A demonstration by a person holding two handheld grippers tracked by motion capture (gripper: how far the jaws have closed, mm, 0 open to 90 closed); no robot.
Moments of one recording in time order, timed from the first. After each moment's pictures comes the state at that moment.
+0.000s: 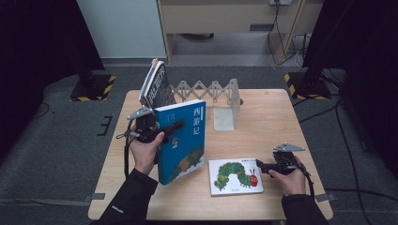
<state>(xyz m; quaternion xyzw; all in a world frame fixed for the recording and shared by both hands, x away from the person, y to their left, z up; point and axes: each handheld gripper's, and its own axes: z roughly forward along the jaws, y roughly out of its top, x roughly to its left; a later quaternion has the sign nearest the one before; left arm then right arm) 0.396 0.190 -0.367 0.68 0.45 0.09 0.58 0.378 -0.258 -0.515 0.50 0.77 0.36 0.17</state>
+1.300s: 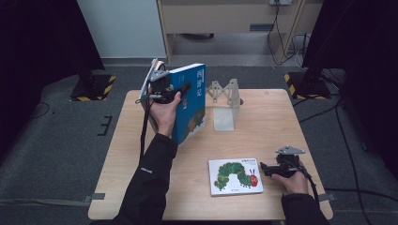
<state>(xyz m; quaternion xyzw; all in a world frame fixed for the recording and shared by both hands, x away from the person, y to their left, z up) 0.497 0.142 -0.326 0.64 0.49 0.21 0.55 0.382 -0.274 -0.539 0.50 0.77 0.32 0.21</state>
